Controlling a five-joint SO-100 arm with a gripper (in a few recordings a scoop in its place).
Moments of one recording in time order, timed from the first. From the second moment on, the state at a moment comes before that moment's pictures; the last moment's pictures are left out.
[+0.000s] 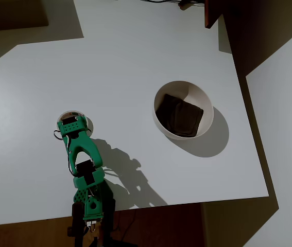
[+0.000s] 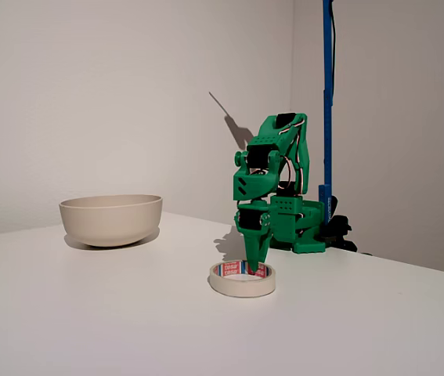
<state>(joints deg) -17.5 106.3 133.9 56.3 5.8</state>
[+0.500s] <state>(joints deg) -16.5 112.1 133.9 56.2 5.7</state>
